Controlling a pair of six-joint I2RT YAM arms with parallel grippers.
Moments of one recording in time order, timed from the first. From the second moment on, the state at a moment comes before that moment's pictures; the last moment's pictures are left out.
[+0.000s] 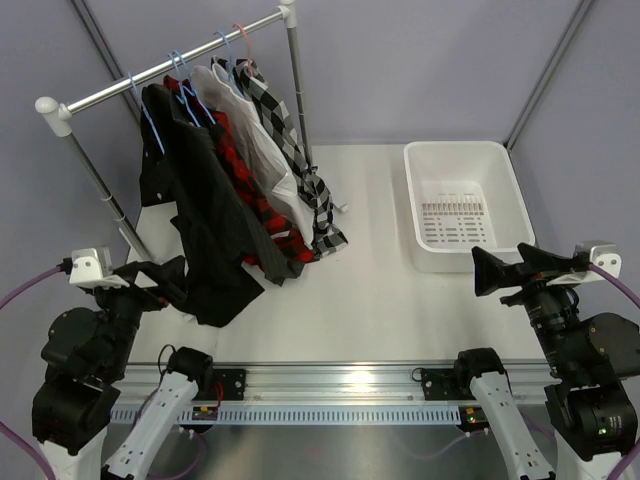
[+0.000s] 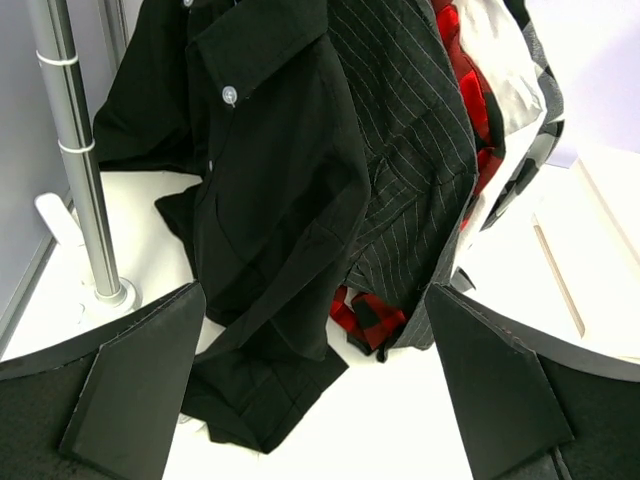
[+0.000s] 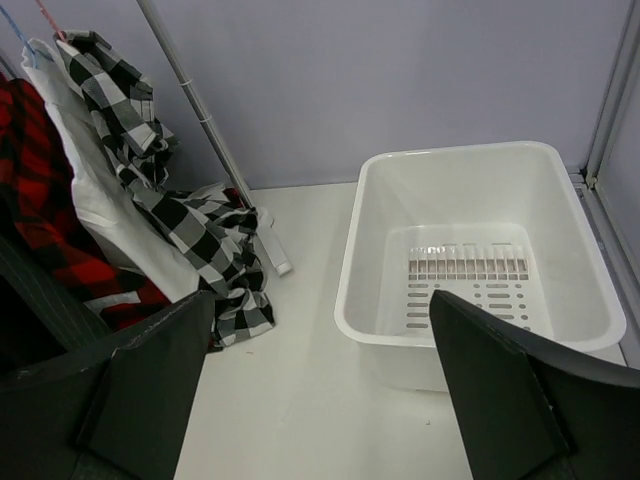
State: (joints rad) left arm -0.32 0.30 1.14 -0.91 -0.27 -0.27; right arm 0.13 0.35 1.20 -0.76 -0.04 0.22
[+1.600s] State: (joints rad) left arm -0.31 1.12 1.38 -0.58 -0.76 -0.28; right arm 0.15 0.26 0.97 -0.73 -0.25 0.25
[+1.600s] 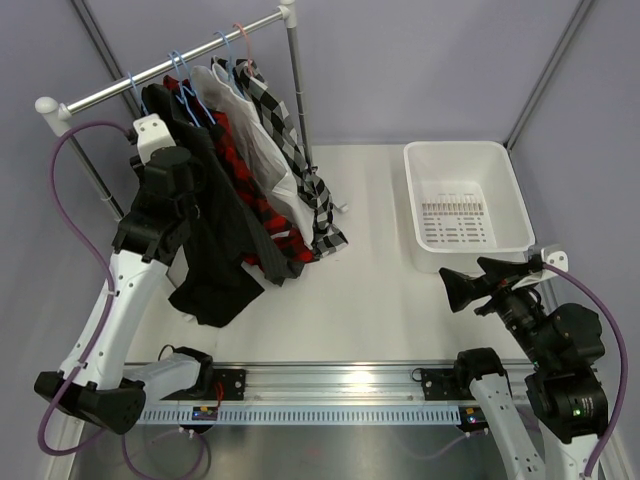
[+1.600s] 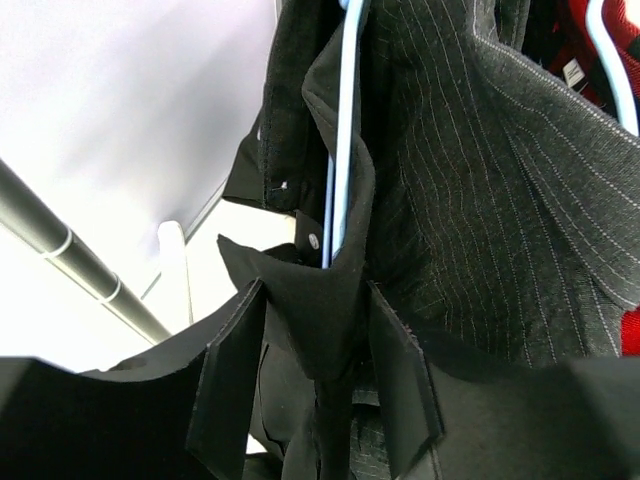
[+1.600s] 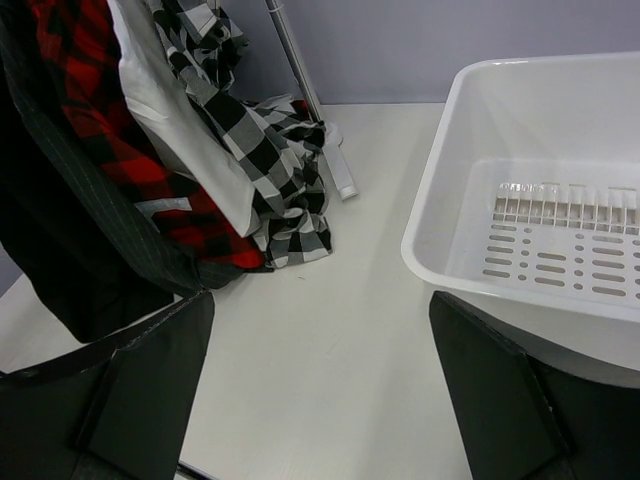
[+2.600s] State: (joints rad) left arm -0.28 0.93 1.49 -0.65 -0.66 -0.20; right arm 0.16 0.25 0.96 -0.73 -0.25 0.25
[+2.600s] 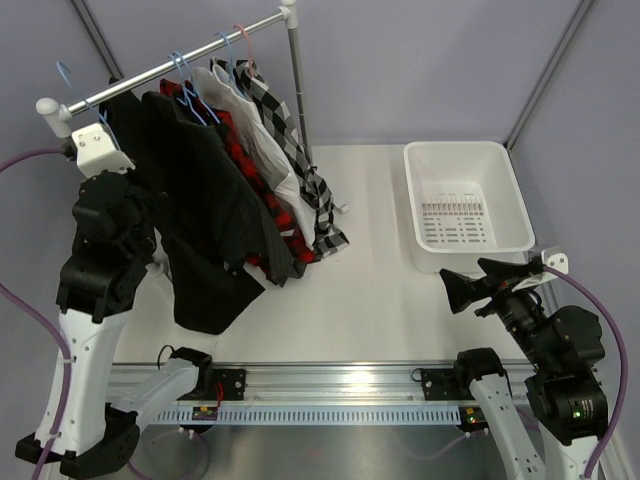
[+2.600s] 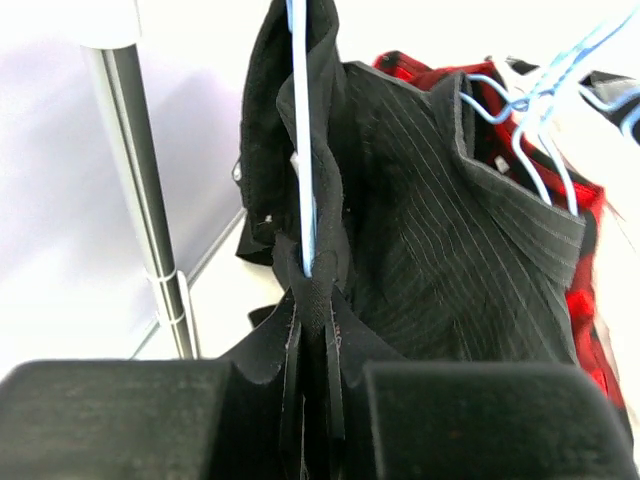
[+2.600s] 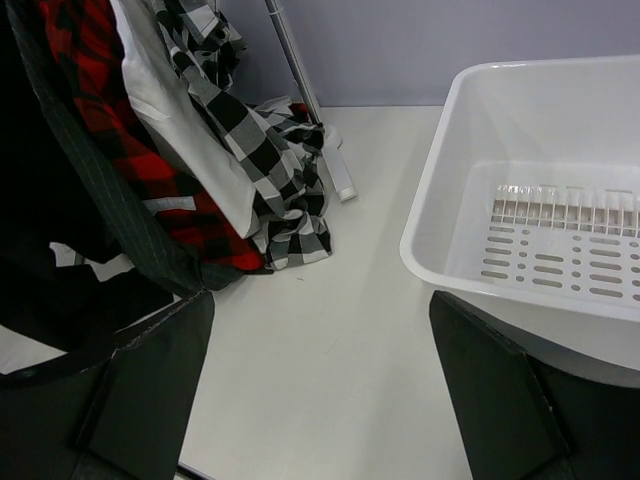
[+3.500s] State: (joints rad) left arm -0.28 0.73 1.54 -1.07 0.14 -0.22; right arm 0.16 0.41 0.98 -0.74 -0.29 0.25
